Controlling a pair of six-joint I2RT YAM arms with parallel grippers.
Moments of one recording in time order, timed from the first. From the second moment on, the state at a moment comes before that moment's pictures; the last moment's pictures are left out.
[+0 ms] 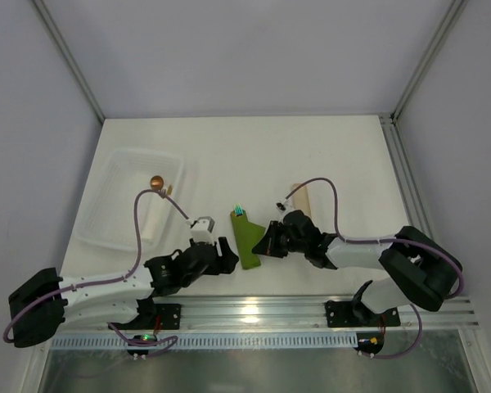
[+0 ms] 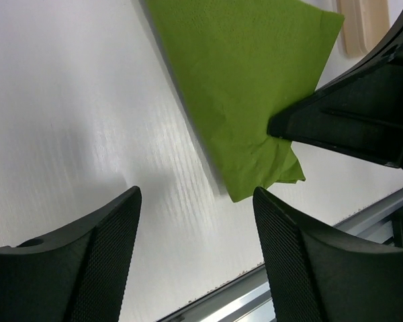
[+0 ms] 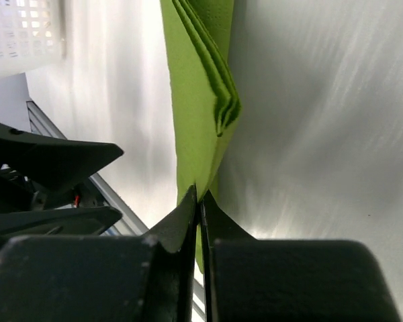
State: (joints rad) left arm -1.10 0.98 0.34 -0.03 -0.39 -0.91; right arm 0.81 1.43 0.43 0.38 -0.23 0.95
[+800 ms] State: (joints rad) left arm -1.10 1.01 0.17 0.32 -0.35 -1.02; right arm 0.80 1.35 0.46 0.30 -0.25 0.99
